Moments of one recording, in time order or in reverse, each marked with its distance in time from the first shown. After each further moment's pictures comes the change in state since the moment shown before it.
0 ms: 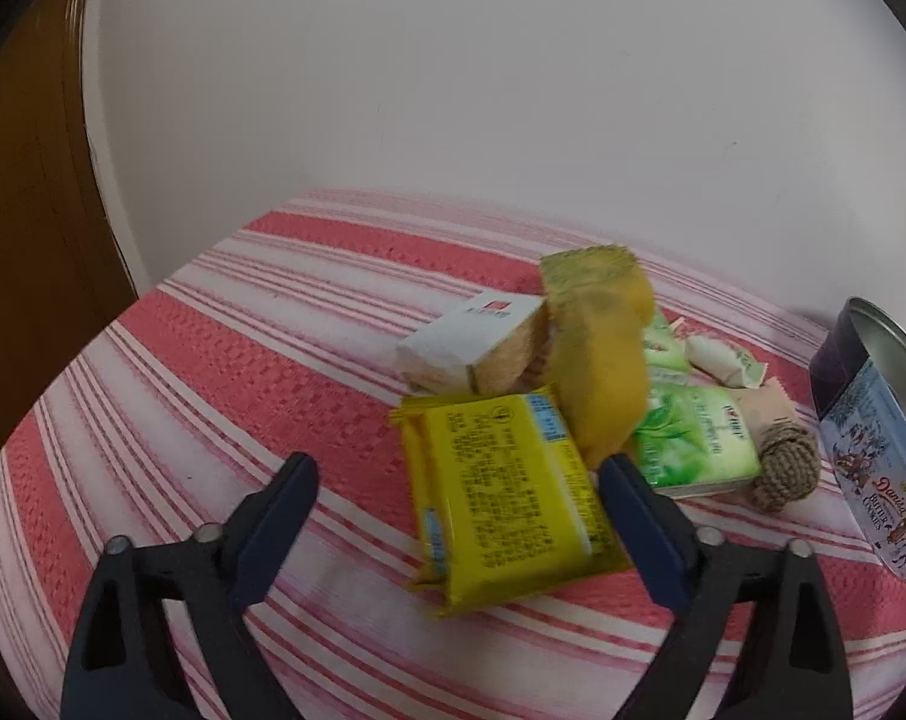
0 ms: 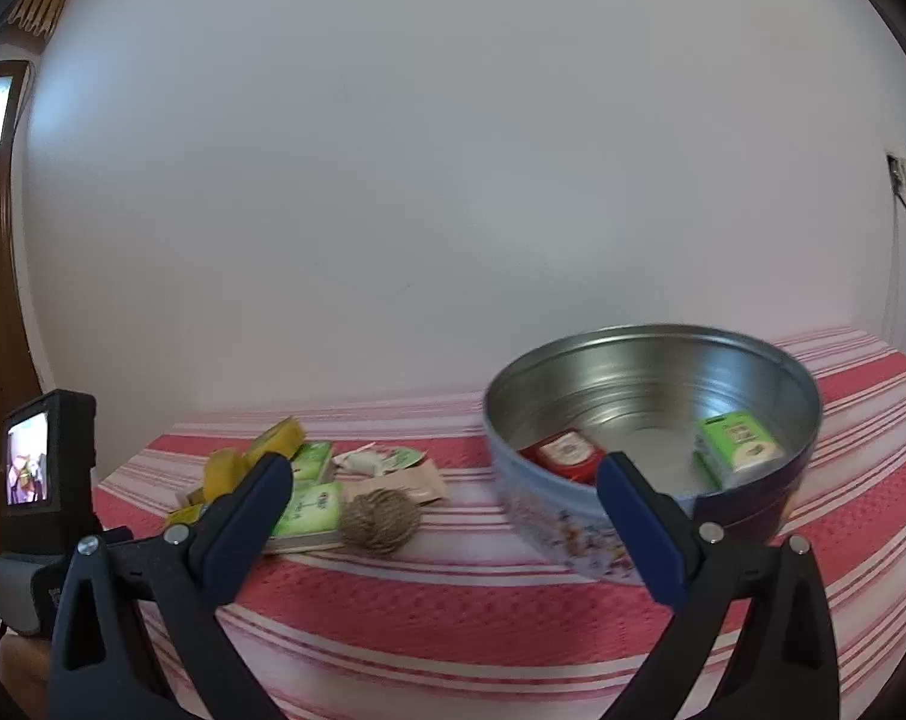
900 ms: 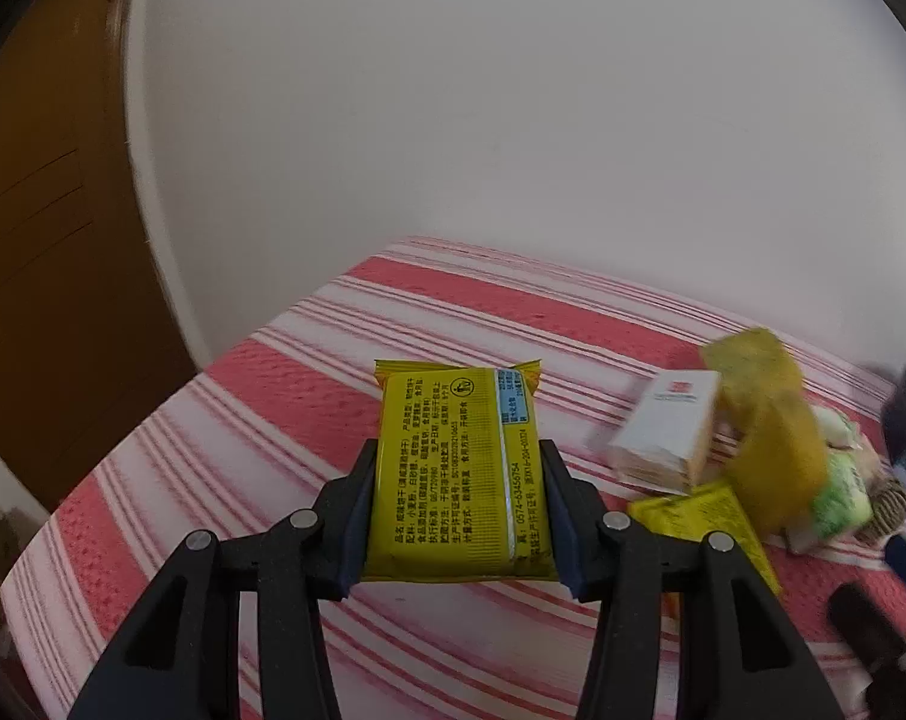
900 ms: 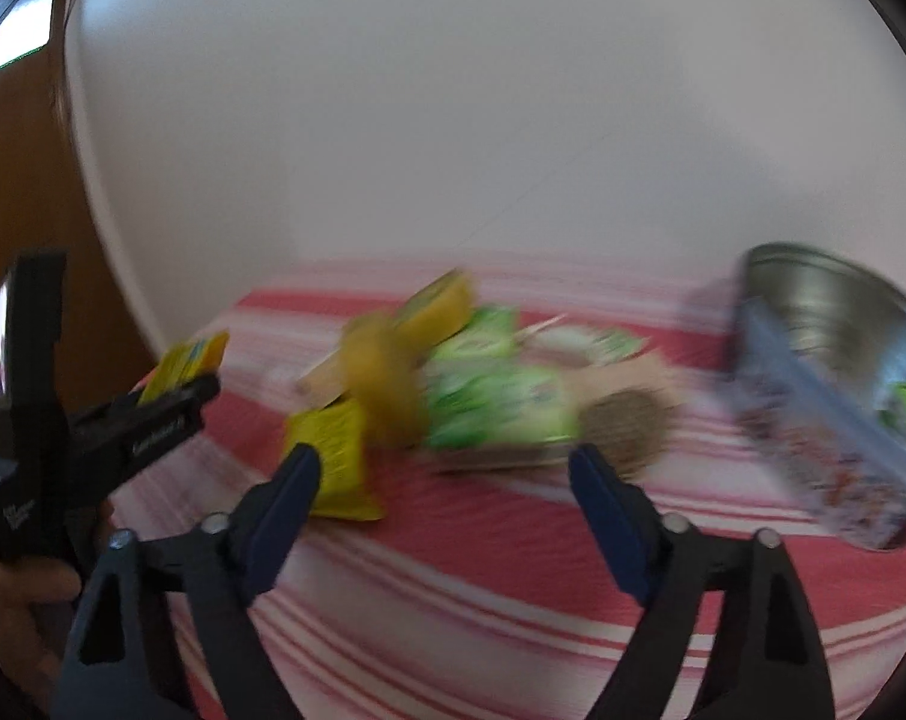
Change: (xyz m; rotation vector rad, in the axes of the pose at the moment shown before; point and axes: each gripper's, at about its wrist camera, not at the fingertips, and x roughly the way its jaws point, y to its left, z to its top) left arm 0.005 0.094 0.025 -0.026 -0.113 0.100; right arm 0.083 0.111 -0.030 -0.139 0.373 0.235
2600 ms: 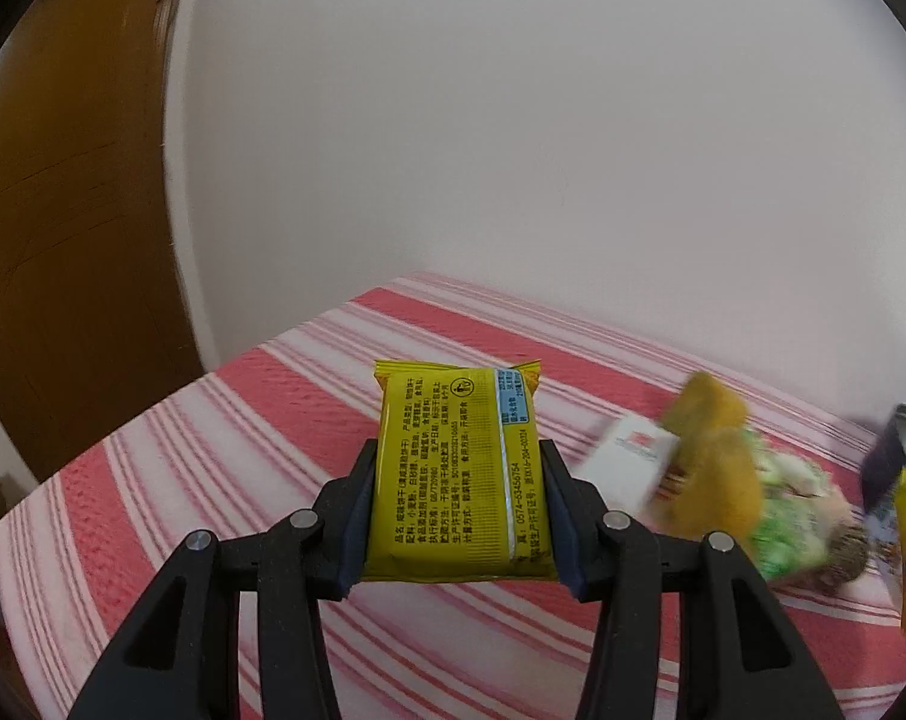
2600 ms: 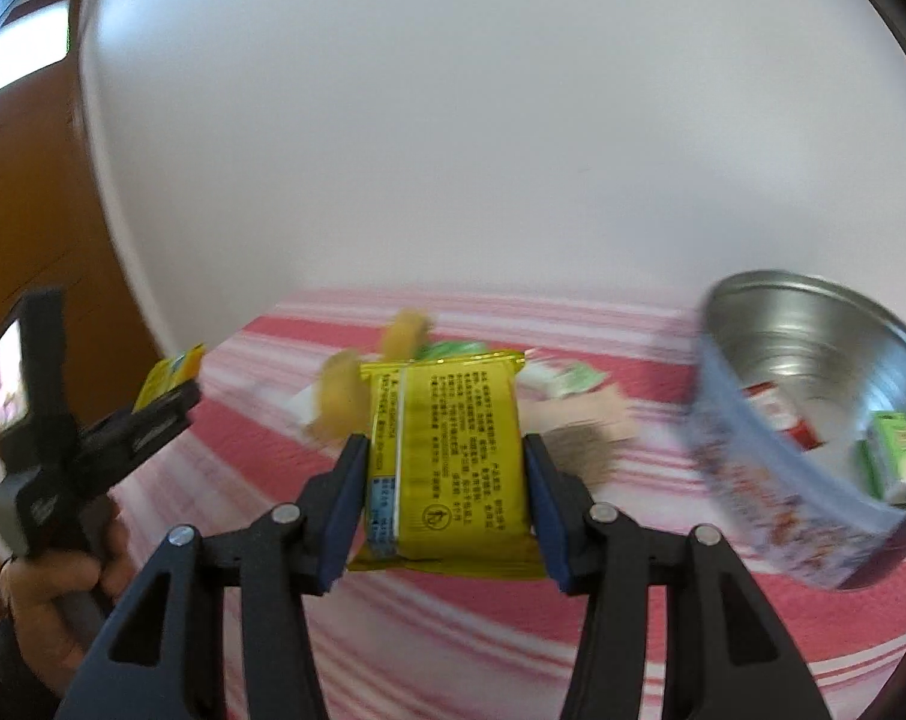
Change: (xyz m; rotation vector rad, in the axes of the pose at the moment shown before) left arm -0.033 -0.023 -0.013 -0.060 -0.113 -0.027; right arm -0.035 -0.065 0.000 0.008 -0.099 -0.006
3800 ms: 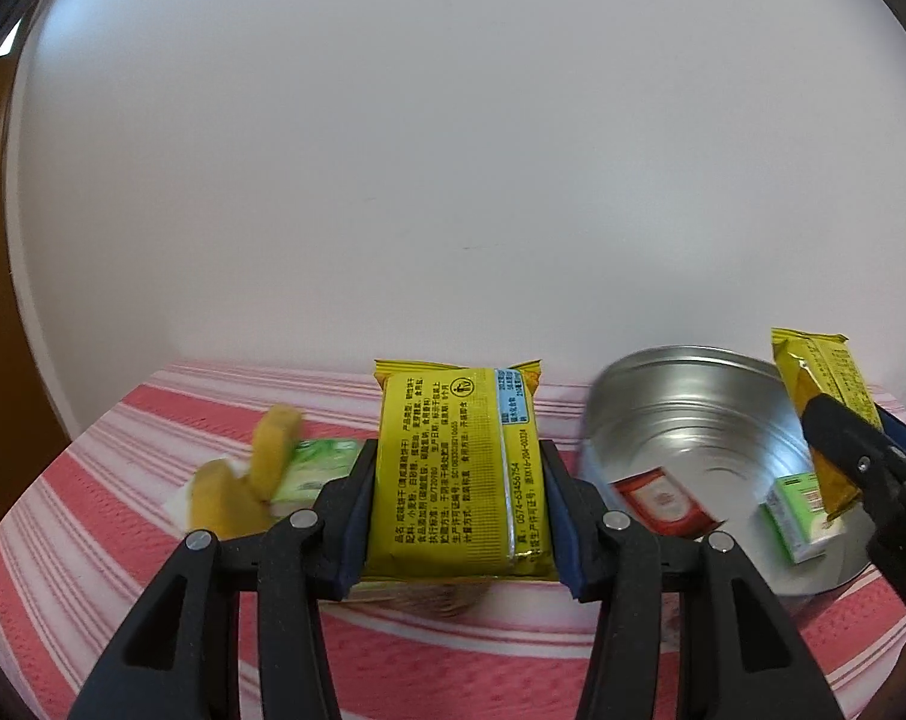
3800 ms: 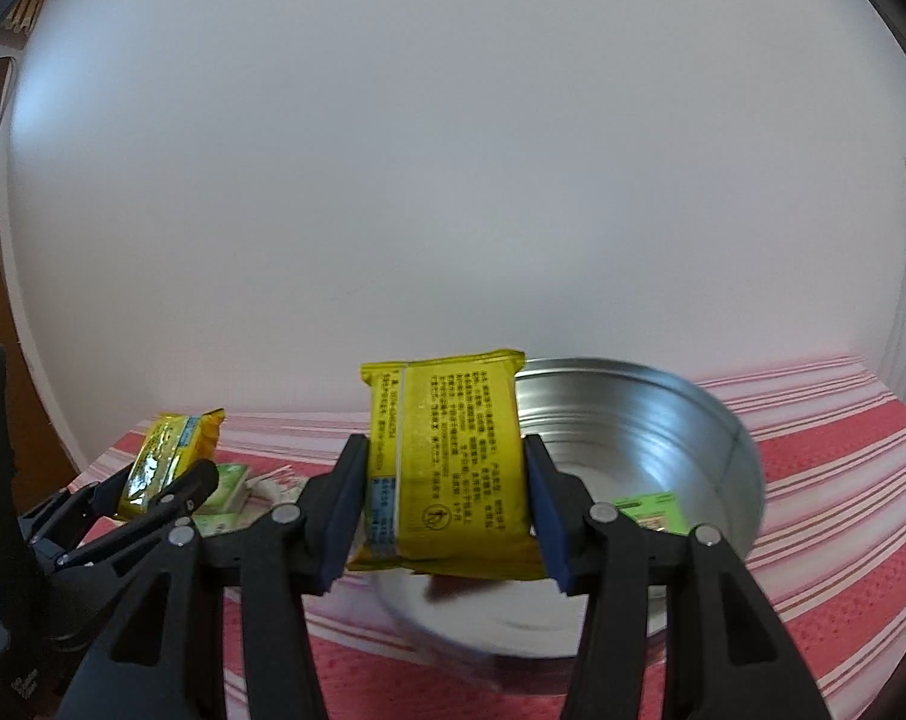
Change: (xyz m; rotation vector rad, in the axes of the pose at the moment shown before) left arm -0.070 -0.213 -0.024 0.269 -0.083 -0.306; right arm -0.048 -0.152 0.025 0.109 -0.199 -0.243
